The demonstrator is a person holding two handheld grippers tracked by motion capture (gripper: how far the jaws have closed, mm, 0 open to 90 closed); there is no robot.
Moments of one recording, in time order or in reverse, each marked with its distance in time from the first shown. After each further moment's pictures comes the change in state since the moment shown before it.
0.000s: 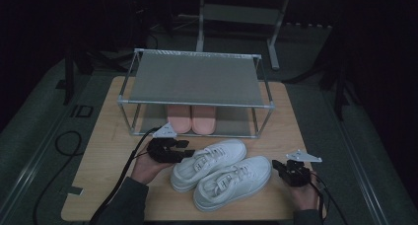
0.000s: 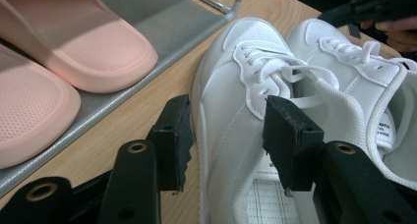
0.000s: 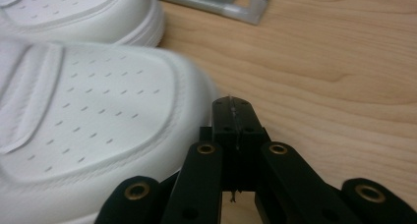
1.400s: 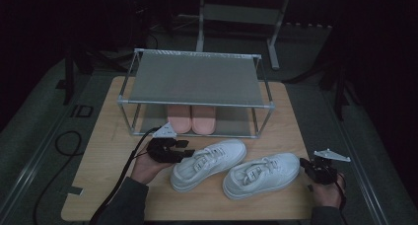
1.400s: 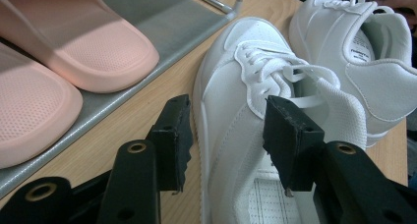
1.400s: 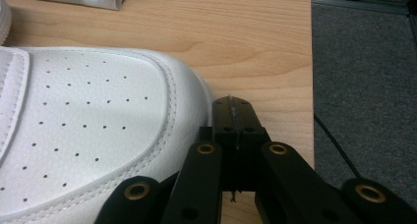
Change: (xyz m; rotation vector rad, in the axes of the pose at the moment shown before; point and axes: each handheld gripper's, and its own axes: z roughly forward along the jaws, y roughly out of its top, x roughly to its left) left arm 0.000 0.000 0.000 0.000 0.004 0.000; right arm -0.074 -0.018 -0.019 0.017 -0.167 0.137
